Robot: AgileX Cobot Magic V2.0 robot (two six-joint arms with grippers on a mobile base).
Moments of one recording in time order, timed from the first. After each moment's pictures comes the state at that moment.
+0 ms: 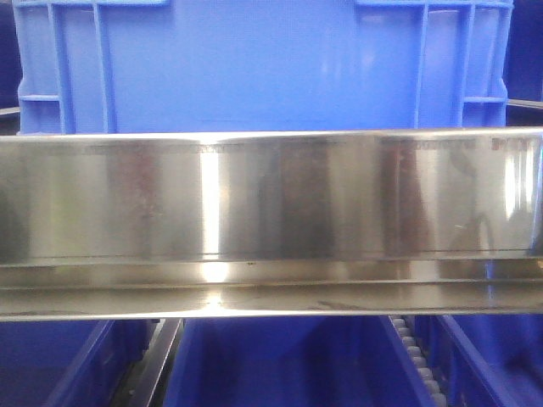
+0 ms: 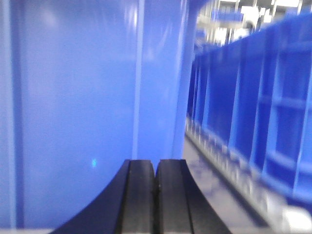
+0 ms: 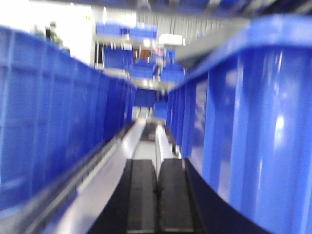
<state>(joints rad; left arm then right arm) -0.05 0.00 0.00 0.03 -0.08 -0.06 0.20 0.00 0.00 -0.07 -0.14 0.01</state>
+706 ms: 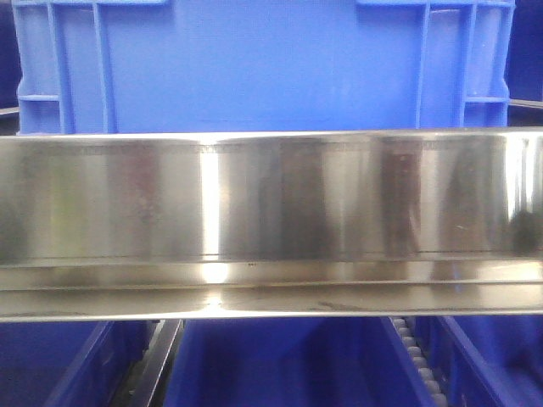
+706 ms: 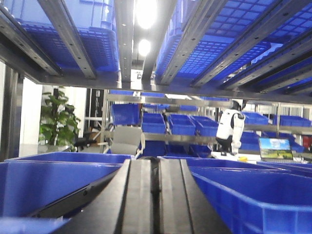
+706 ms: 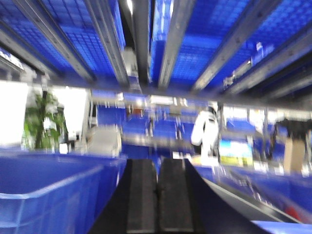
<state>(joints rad) -0.05 0.09 -0.43 0.03 0.06 -0.06 0.20 0.07 -0.41 -0.07 0.05 0.01</state>
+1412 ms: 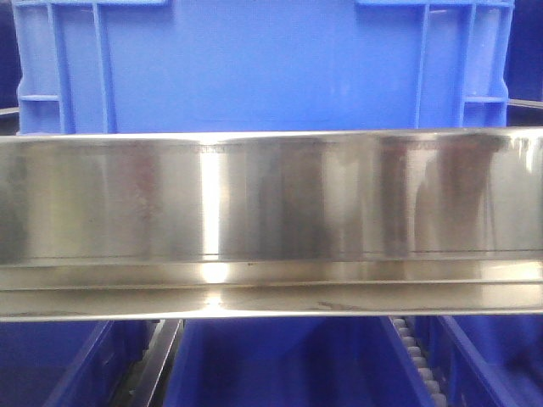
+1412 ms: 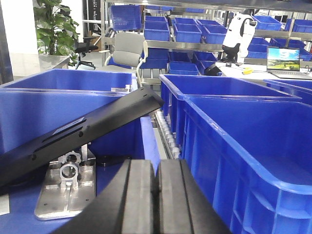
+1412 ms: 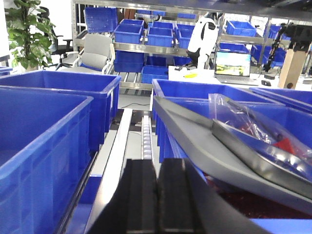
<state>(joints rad) -0.05 0.46 -0.76 0.03 0.40 -0.06 0.20 0.41 -0.72 -0.06 0.39 0.01</state>
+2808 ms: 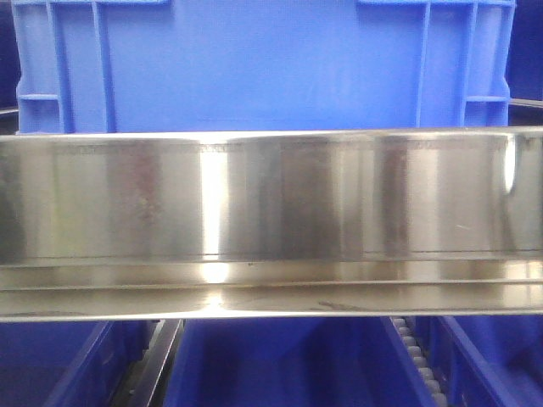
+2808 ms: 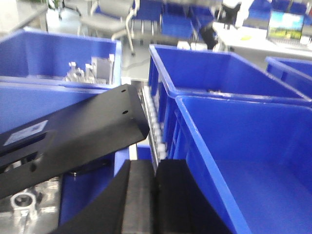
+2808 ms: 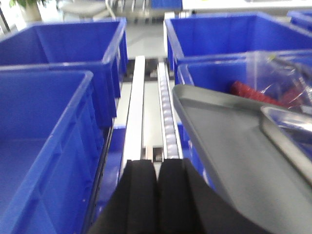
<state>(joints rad) -0.05 1.10 -1.31 -0.06 0.53 -0.06 0.21 1.06 -1.22 0.02 0.56 0.06</state>
